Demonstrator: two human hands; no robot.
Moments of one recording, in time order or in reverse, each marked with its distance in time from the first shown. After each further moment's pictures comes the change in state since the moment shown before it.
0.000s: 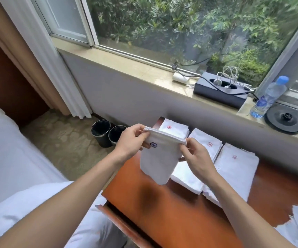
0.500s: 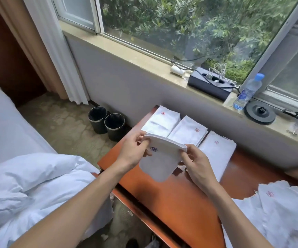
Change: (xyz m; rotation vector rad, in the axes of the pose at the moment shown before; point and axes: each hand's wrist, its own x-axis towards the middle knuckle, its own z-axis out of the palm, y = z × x) left_hand -0.140 -0.021 0.052 -0.197 0.060 -0.017; right_hand -0.141 -0.008 -0.027 -0.043 0.005 0.068
